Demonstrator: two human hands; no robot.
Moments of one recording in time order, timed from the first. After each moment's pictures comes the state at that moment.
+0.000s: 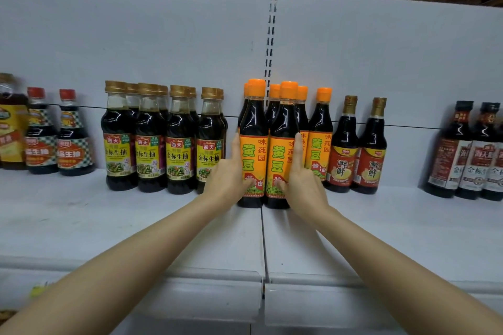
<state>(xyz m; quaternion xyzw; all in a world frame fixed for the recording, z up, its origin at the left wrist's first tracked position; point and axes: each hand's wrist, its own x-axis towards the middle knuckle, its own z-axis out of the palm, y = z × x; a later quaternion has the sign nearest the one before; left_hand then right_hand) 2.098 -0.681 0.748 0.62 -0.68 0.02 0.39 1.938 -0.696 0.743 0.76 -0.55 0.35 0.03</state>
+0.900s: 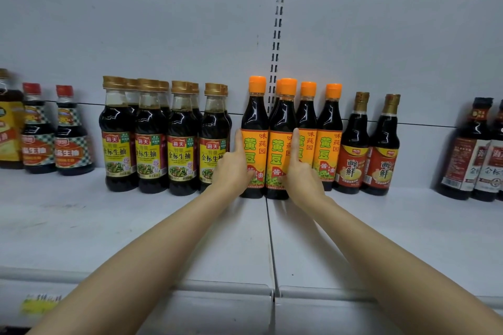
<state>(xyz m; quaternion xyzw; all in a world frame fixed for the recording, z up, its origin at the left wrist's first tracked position) 2.104 -0.721 0.752 0.69 -0.64 0.04 0.35 1.956 -0.745 0.739 0.75 -0.58 0.32 0.07</state>
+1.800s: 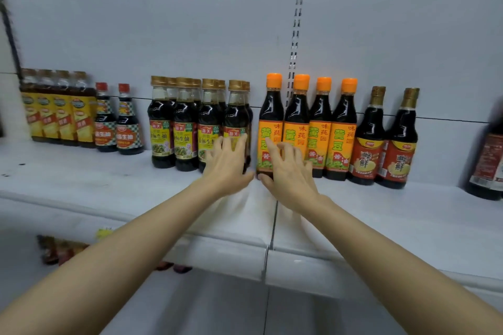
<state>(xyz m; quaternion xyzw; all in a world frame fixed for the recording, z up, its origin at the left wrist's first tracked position) 2.109 -0.625 0.756 0.73 -0.63 0.14 0.24 1.966 -0.656 0.749 0.85 -0.45 0.27 0.08</state>
